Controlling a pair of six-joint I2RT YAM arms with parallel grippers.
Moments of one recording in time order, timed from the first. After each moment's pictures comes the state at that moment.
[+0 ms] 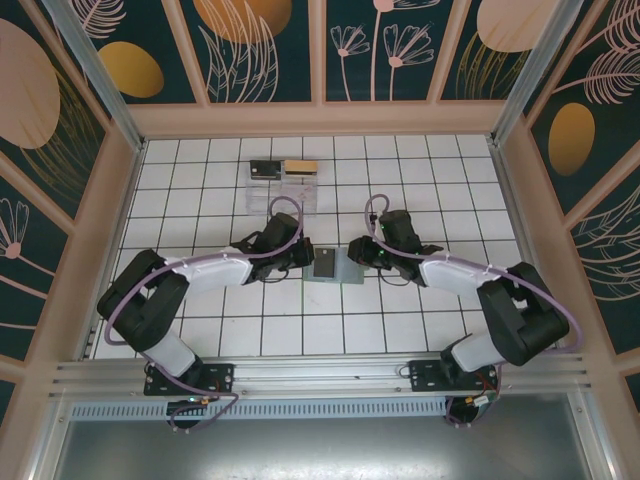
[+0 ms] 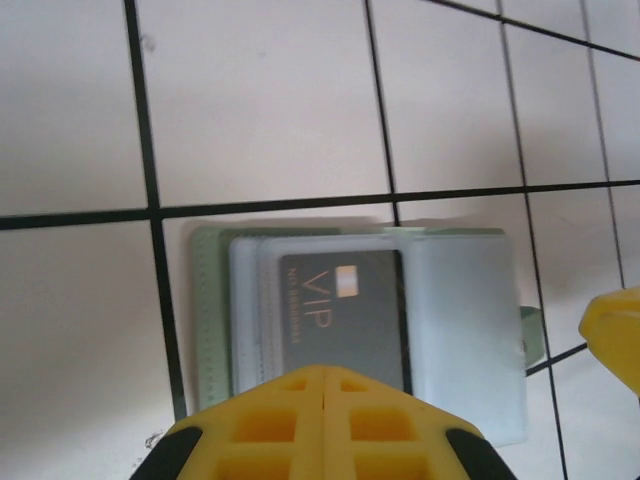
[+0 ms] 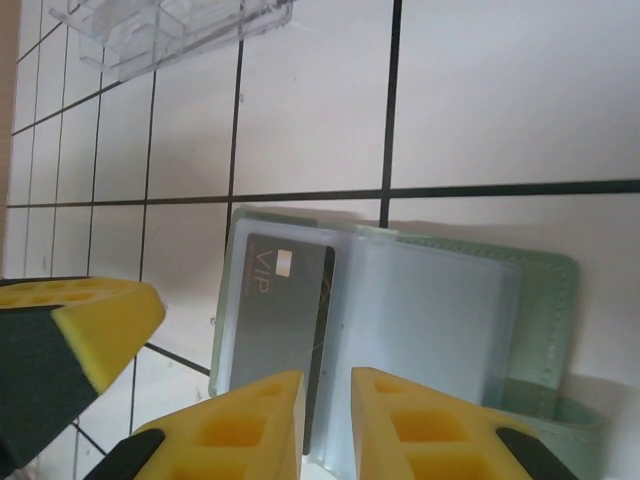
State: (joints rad) left arm -0.71 1.63 0.81 0.01 0.10 -0.78; right arm 0.54 1.46 0.63 0.07 -0.35 0.72
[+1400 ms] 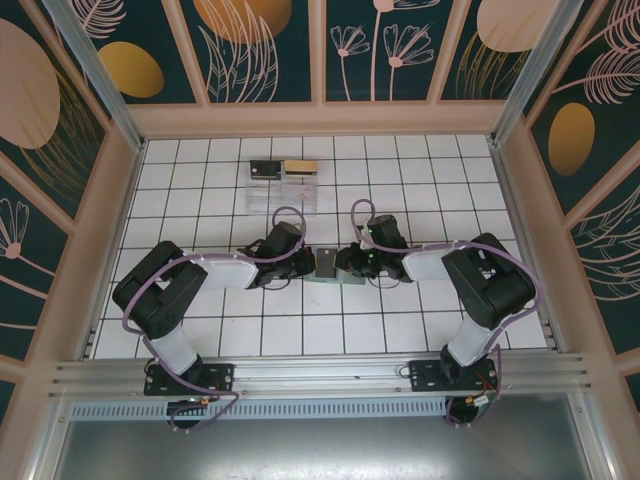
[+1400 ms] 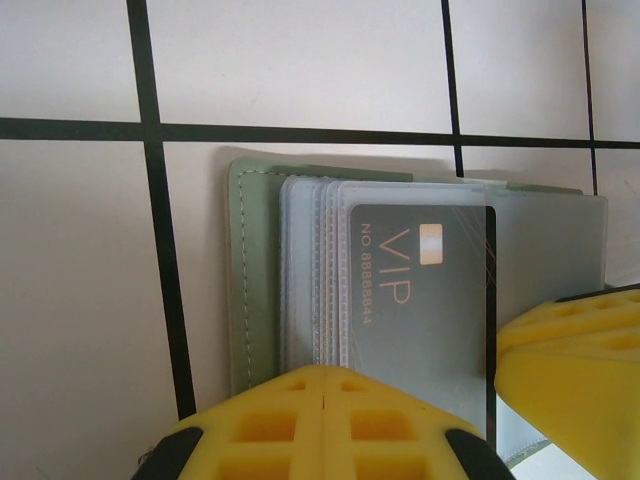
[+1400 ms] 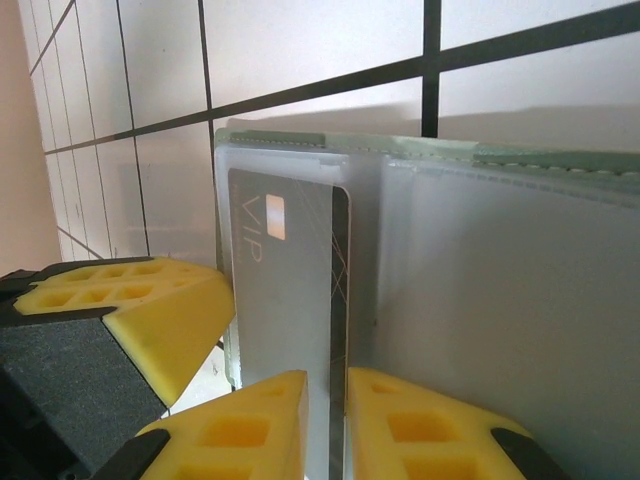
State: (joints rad) left arm -0.71 1.72 0.75 0.13 0.16 -0.82; right arm 0.55 1.70 0.65 0.23 -0.55 0.84
